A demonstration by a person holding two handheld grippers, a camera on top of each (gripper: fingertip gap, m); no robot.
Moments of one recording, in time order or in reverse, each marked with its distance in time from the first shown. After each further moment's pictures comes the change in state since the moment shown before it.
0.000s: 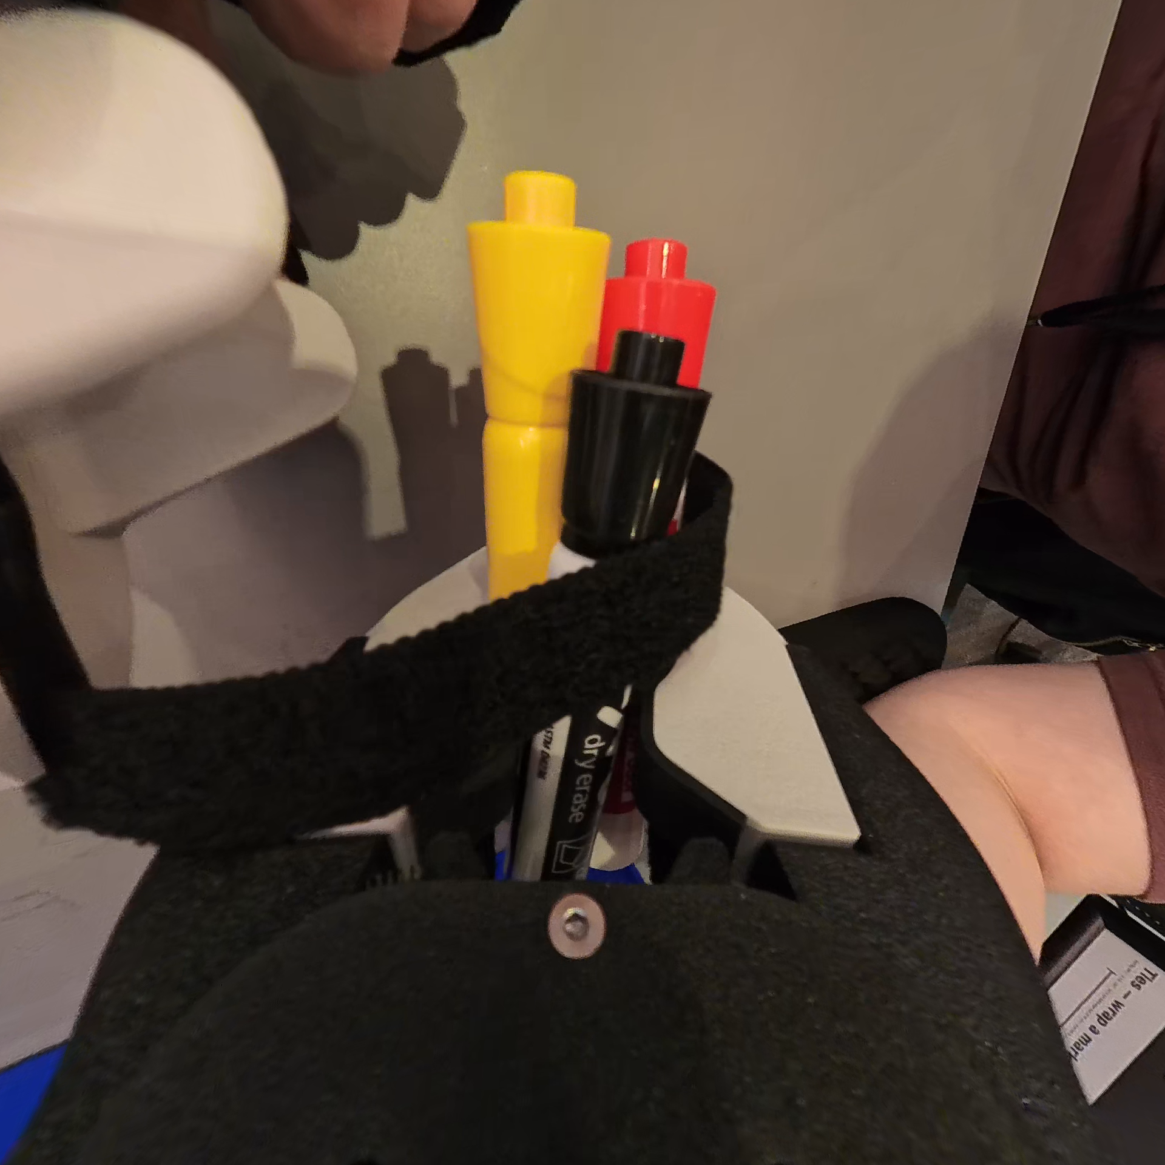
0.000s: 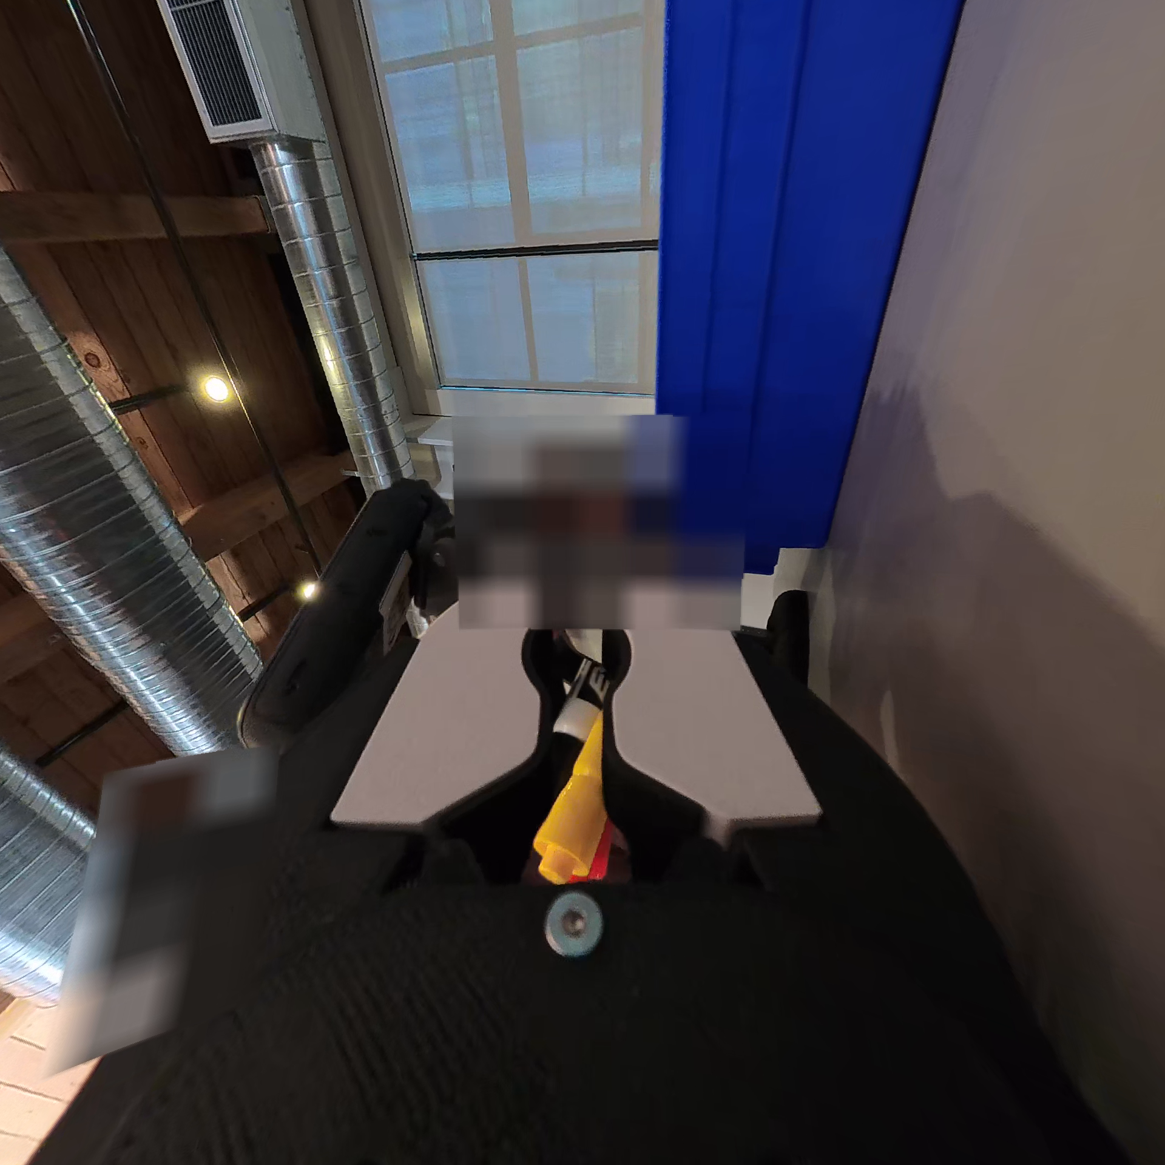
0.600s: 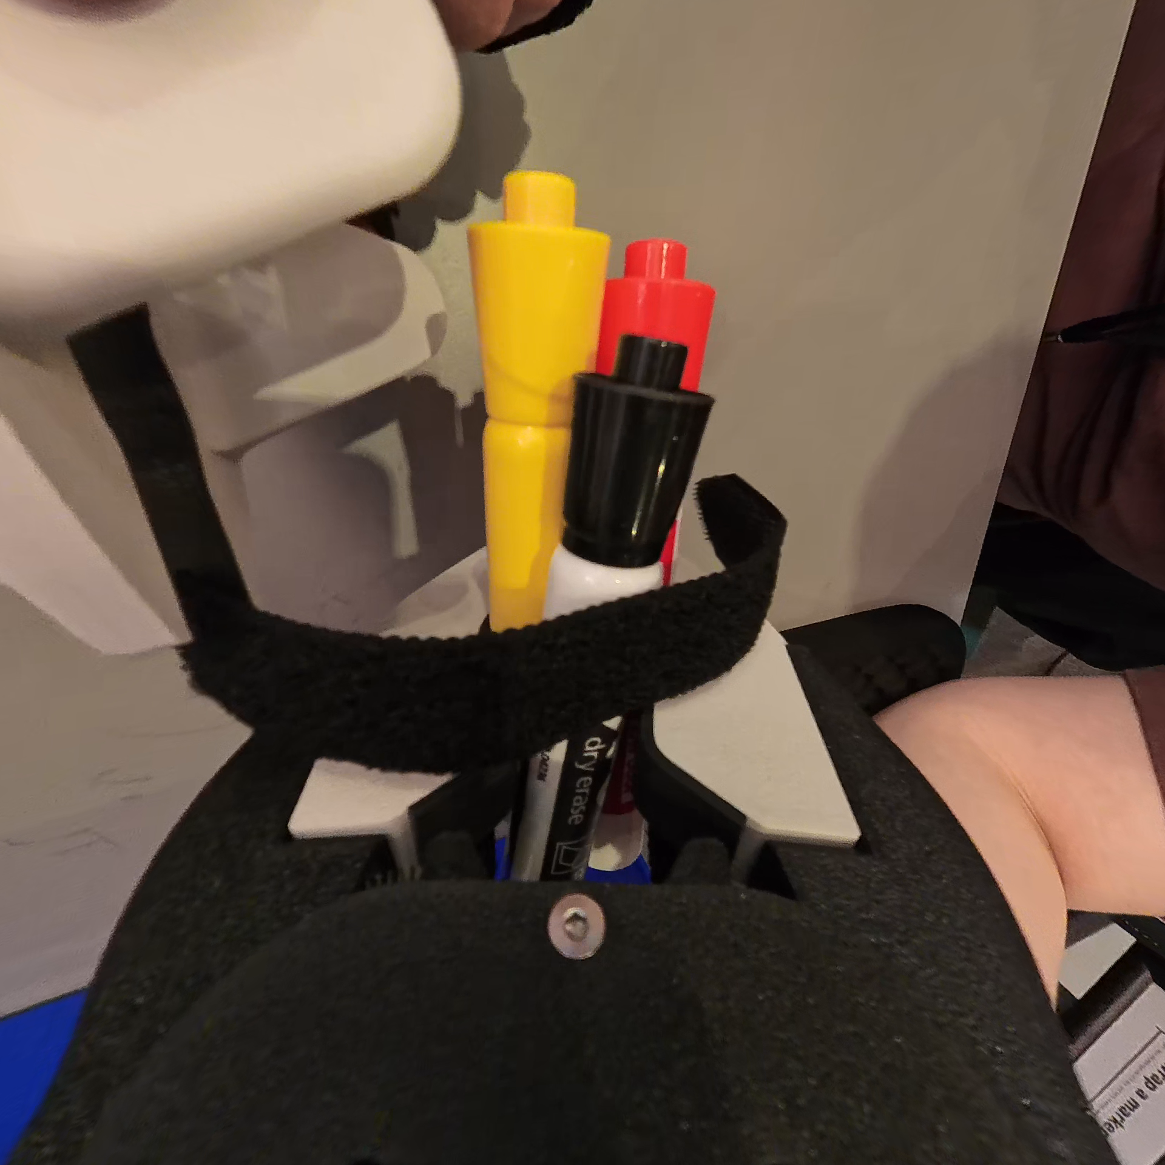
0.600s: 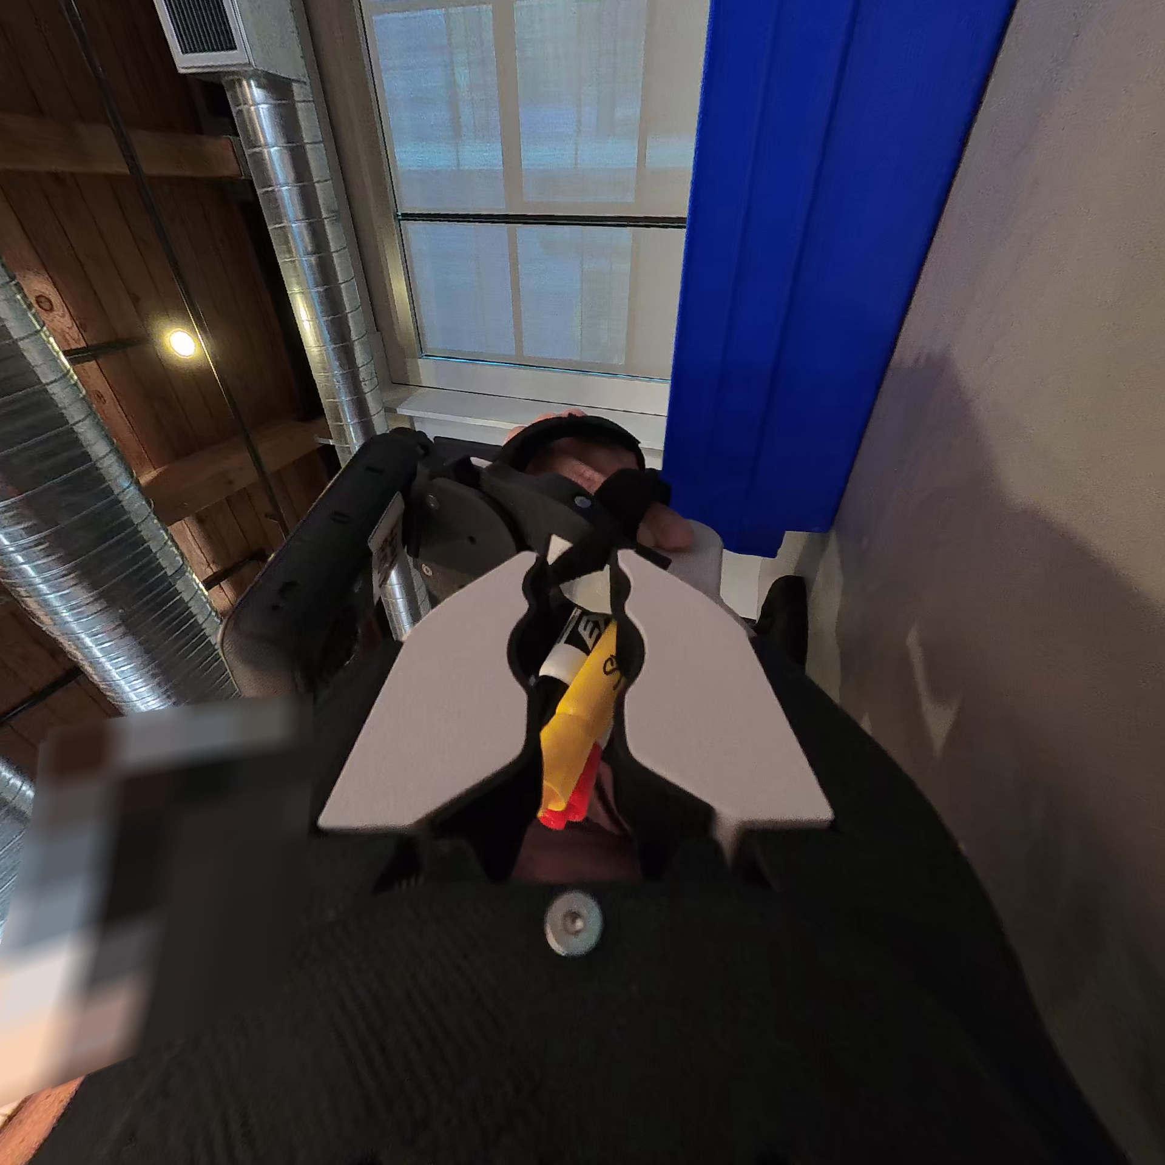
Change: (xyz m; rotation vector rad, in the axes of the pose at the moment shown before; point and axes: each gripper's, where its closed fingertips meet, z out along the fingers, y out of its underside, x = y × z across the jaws) left arm -0.004 0.001 -0.013 0.048 -0.059 0.000; right arm -0.010 0.013 0.001 -0.034 0.020 -0.062
